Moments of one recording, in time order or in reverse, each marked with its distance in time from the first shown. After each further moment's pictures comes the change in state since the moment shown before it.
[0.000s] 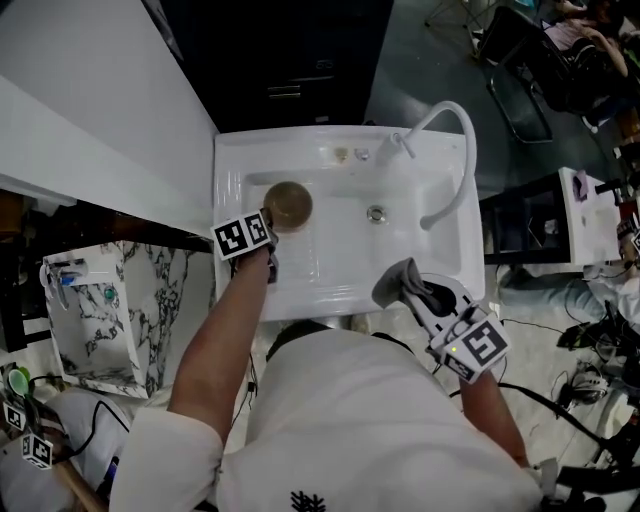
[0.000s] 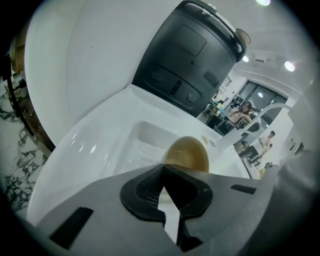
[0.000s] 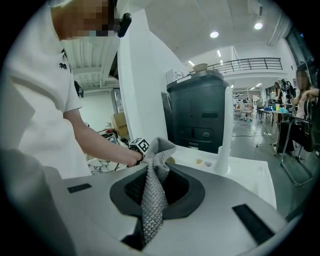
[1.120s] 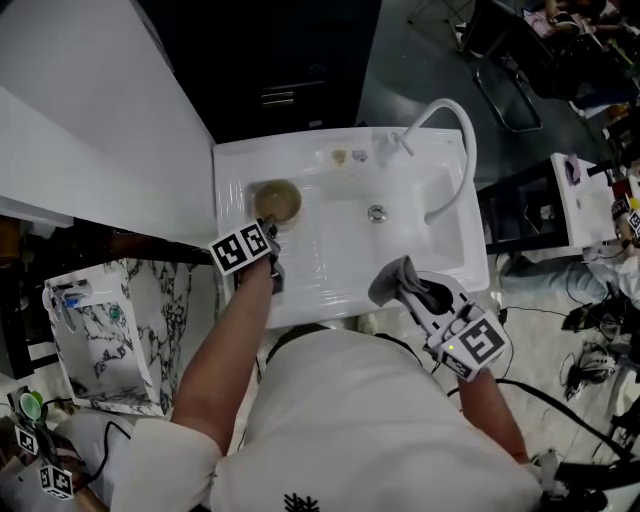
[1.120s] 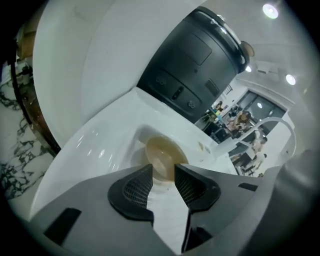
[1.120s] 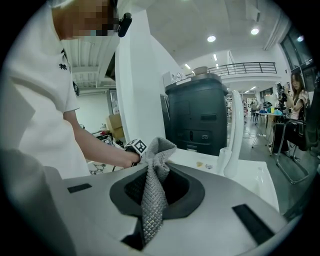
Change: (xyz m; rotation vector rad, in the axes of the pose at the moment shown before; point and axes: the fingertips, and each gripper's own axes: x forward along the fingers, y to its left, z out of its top) left arm -0.014 -0.001 0.003 -0.078 -0.016 -0.051; right arm 0.016 0.018 0.010 0.012 -0.022 -0.062
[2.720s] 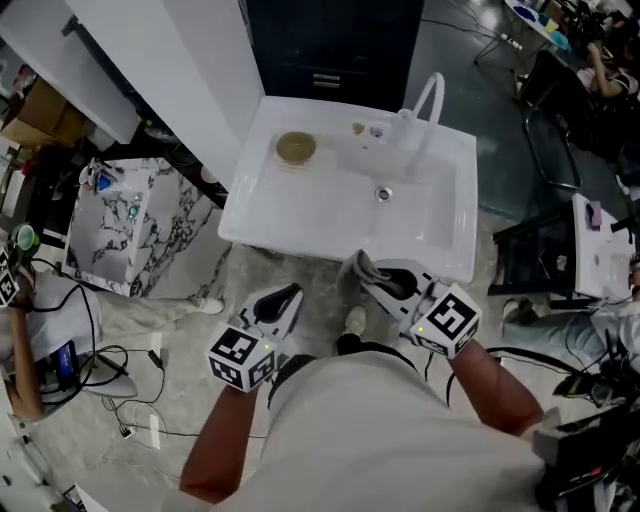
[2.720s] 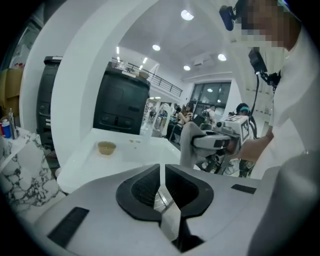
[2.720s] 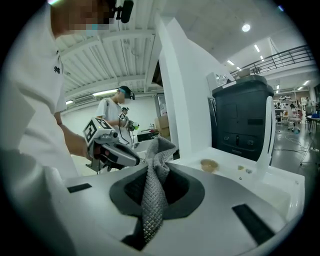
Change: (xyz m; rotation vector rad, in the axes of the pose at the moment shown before) left arm -0.281 -0.226 -0.234 0.517 -0.233 -0.193; right arm -0.110 0.084 -0.044 -0.200 -0.044 0.526
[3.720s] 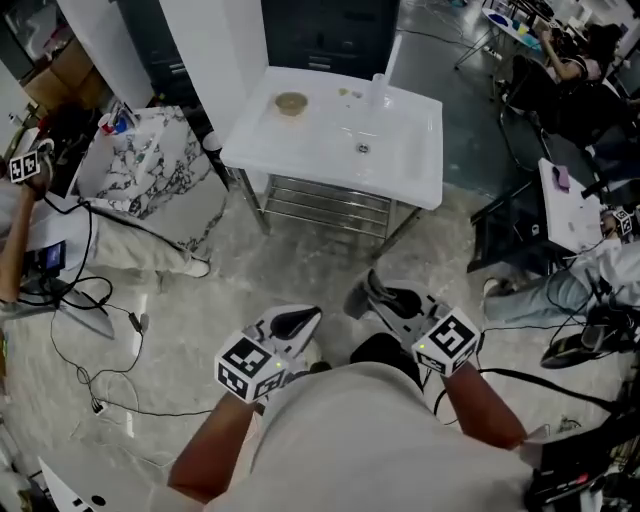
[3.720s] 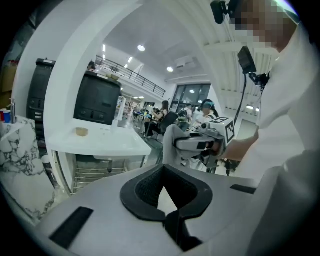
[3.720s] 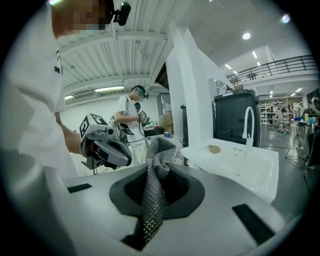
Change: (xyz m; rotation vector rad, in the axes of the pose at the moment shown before) left arm -0.141 -0.257 -0.134 0.057 -0.011 -0.192; right arm -0.169 0.242 -0.074 -0.009 0.017 -0.078
